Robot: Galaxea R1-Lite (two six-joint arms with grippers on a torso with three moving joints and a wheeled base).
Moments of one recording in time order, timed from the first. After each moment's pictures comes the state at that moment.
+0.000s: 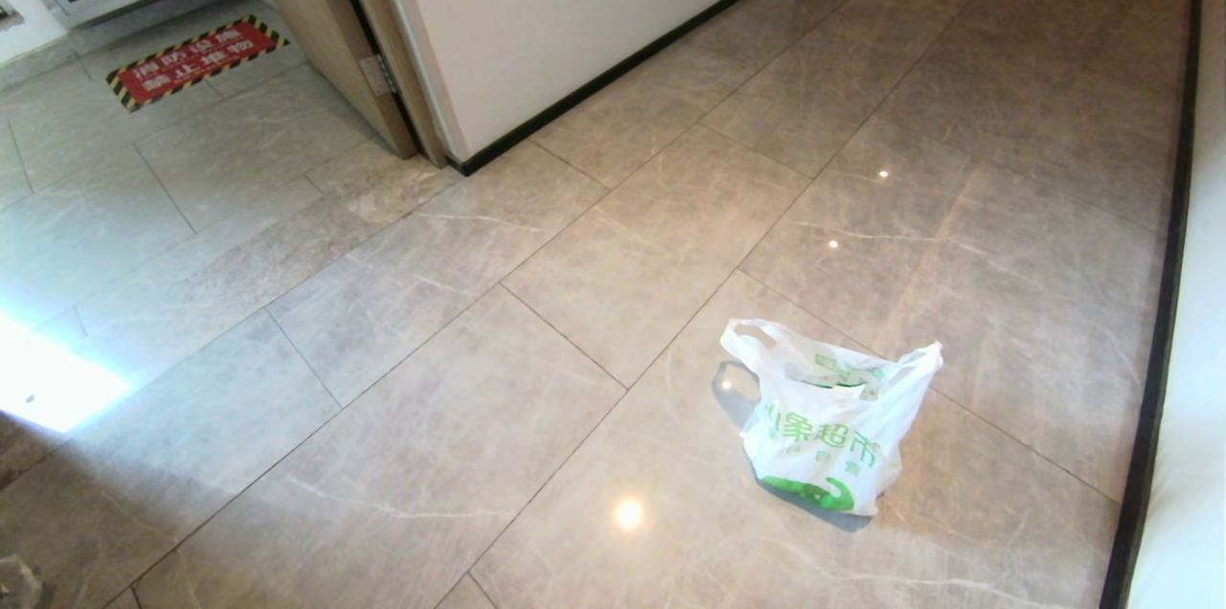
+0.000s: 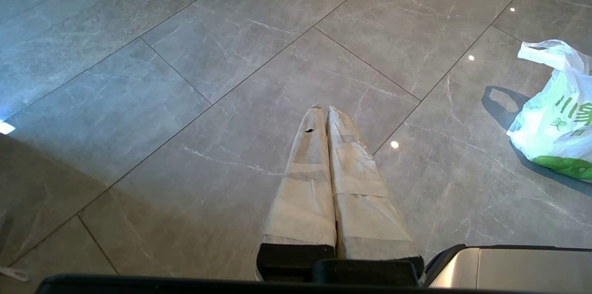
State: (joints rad) left arm 0.00 0.00 0.00 0.00 0.00 0.00; right arm 0.00 0.00 0.00 -0.01 0.00 -0.01
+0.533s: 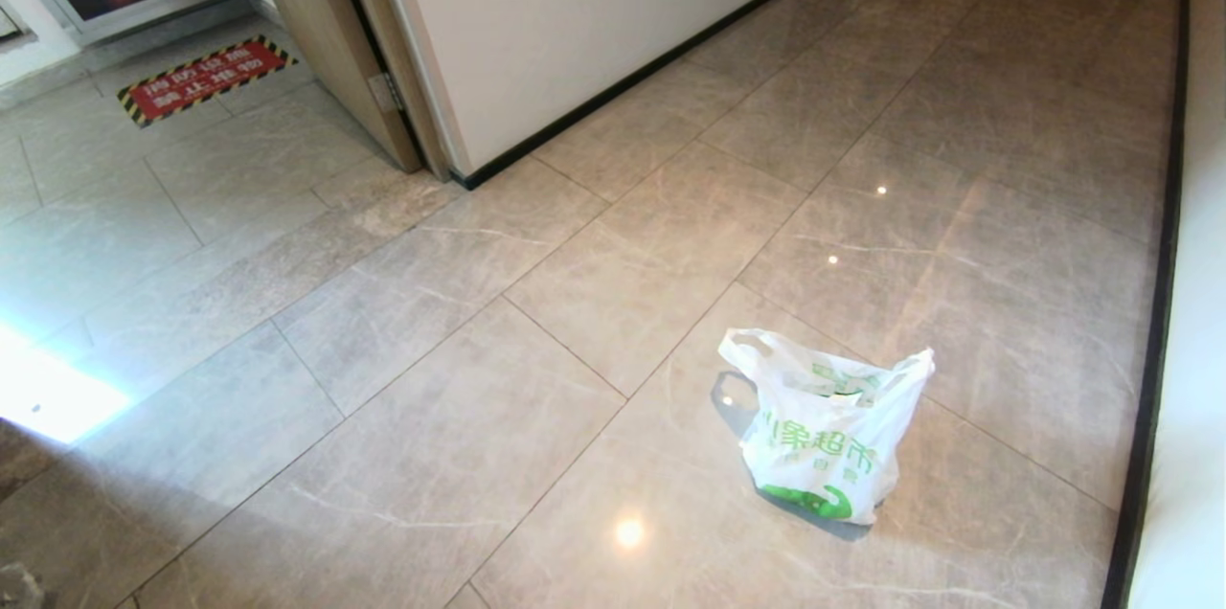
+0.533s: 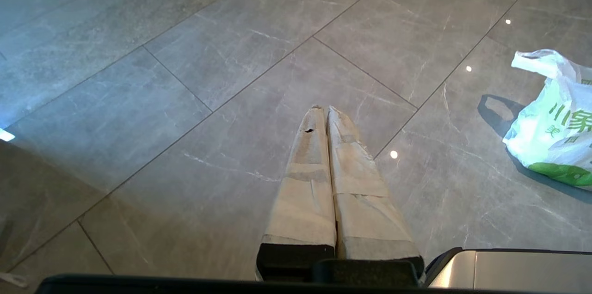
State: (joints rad) left arm 0.00 0.00 0.00 0.00 0.00 -0.01; right arm 0.00 0.00 0.00 -0.01 0.00 -0.01
